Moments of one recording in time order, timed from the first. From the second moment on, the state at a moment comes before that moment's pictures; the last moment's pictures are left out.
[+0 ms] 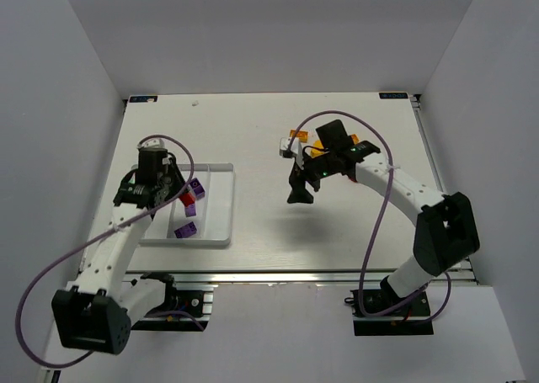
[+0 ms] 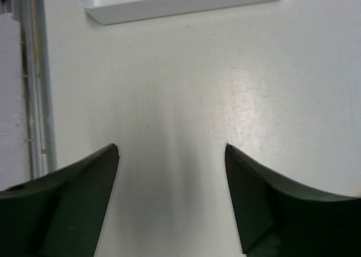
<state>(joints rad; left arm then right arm) -0.15 1.01 0.87 -0.61 -0.10 -0.49 0.56 1.59 1.23 -0.60 -0.78 -0.65</state>
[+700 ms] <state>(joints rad) -0.02 1.41 0.98 -0.77 -0.41 -0.39 0.48 1.51 1.19 -0.45 -0.67 -0.60</state>
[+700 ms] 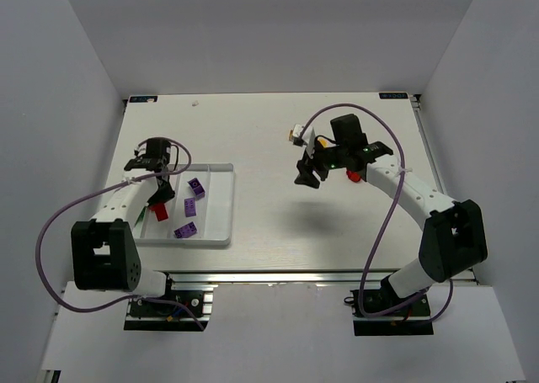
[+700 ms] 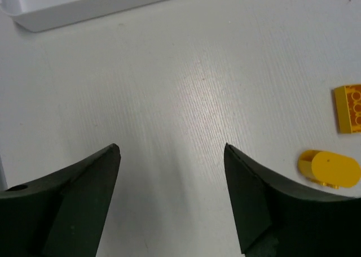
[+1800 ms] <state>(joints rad) -0.02 0.98 0.88 -0.51 -0.02 -0.59 0.24 1.82 1.32 -0.48 0.03 -0.30</state>
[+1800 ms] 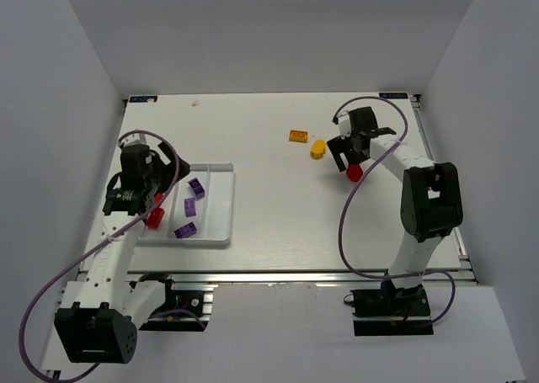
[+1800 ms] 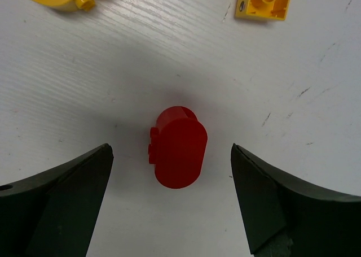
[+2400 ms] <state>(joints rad) -0.02 0.90 0.88 -0.51 -0.02 -0.60 0.16 1.98 1.37 -0.54 -0.01 -0.25</state>
